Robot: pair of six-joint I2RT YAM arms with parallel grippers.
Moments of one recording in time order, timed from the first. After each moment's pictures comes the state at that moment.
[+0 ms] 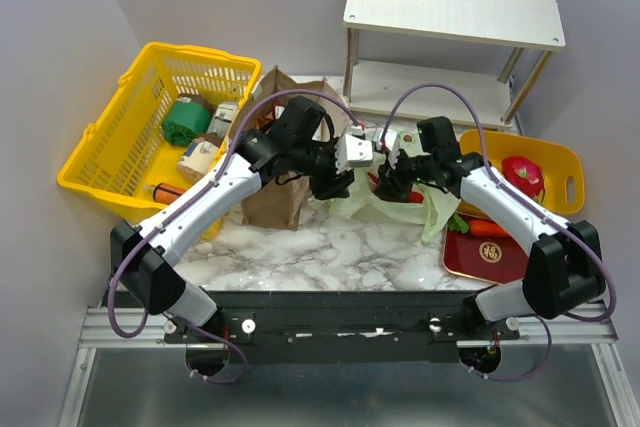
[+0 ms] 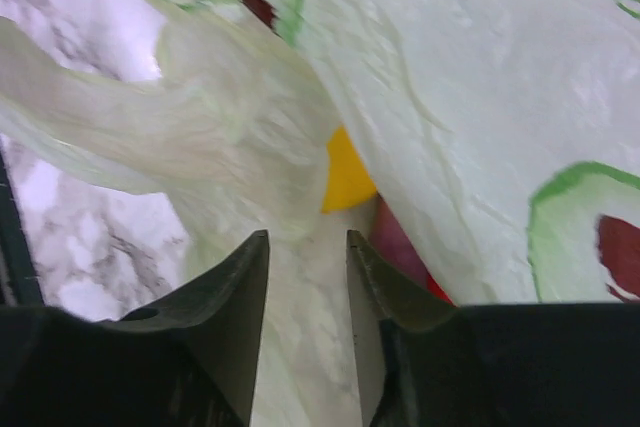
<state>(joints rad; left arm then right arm) -0.72 1.49 1.48 -0.77 0.62 0.59 0.38 1.42 1.02 -0.42 -0.69 -0.57</state>
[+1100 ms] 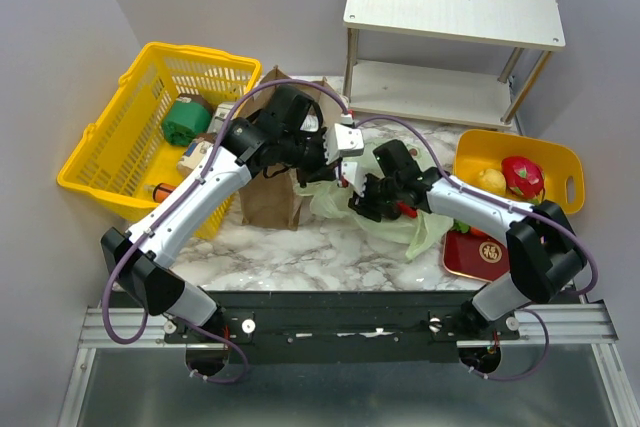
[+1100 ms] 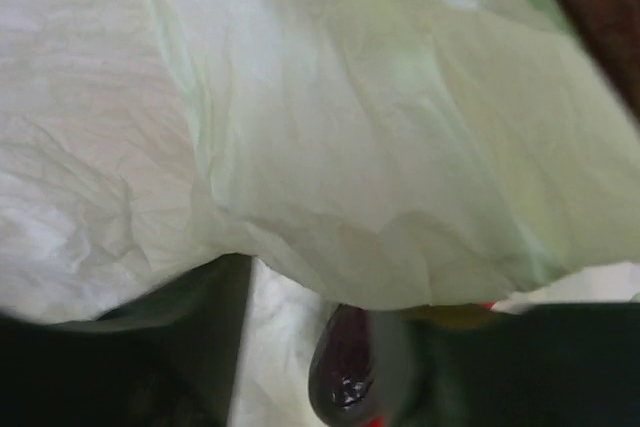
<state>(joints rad) -0.67 1.48 1.60 -0.94 0.57 0.60 0.63 1.54 0.97 -0.34 -0.40 -0.66</state>
